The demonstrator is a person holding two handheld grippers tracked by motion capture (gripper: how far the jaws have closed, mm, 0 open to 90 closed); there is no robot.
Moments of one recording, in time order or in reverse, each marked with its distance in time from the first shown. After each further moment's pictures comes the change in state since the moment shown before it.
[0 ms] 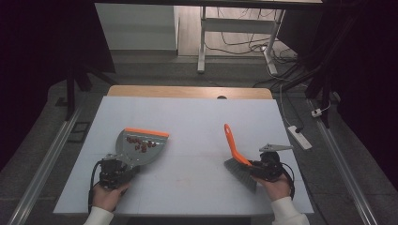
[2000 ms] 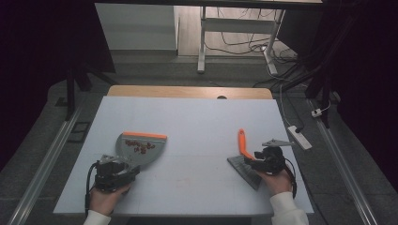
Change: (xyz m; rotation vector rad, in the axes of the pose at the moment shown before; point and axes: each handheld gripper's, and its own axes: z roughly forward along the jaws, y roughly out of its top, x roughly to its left) left arm -0.011 -0.002 -0.026 -0.085 0.033 0.055; right arm -0.025 0.005 0.006 -0.011 -0.225 -0.027
